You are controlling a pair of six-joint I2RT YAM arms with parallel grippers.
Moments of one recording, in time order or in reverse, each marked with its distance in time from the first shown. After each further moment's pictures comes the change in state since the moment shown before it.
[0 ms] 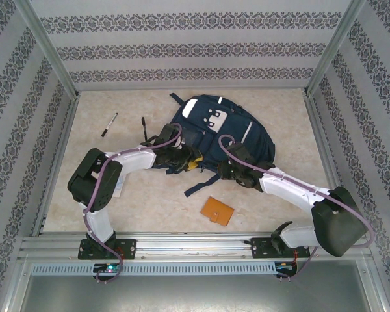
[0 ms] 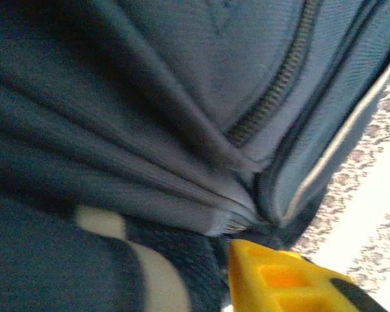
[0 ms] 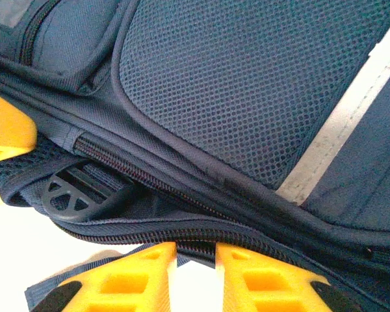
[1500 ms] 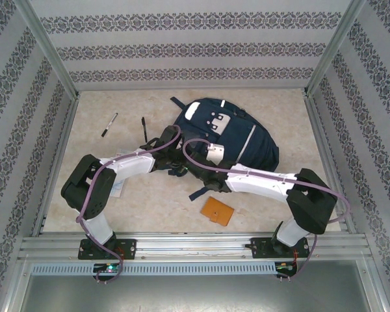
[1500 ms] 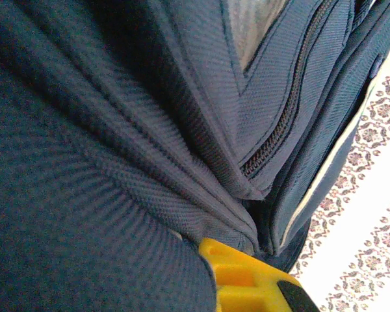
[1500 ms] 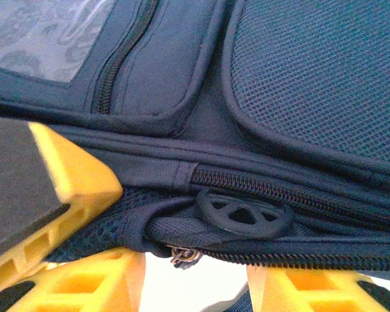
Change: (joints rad) left arm -0.058 -0.087 -0.031 0.021 -0.093 -0.174; right arm 0.354 0.280 0.326 -0.250 0.541 0.475
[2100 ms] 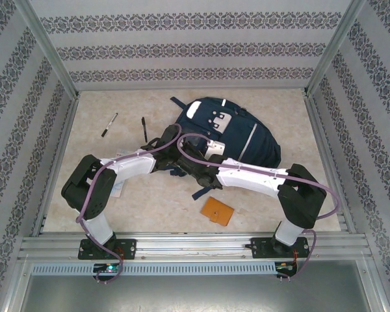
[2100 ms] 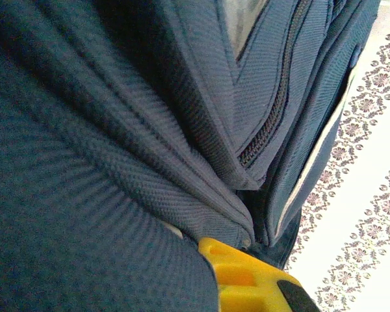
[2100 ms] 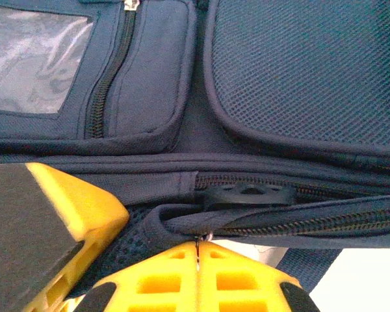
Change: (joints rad) left arm -0.012 0.000 0.008 0.036 -0.005 -0.001; right arm 0.011 0.074 0.128 -0.169 0.097 0.159
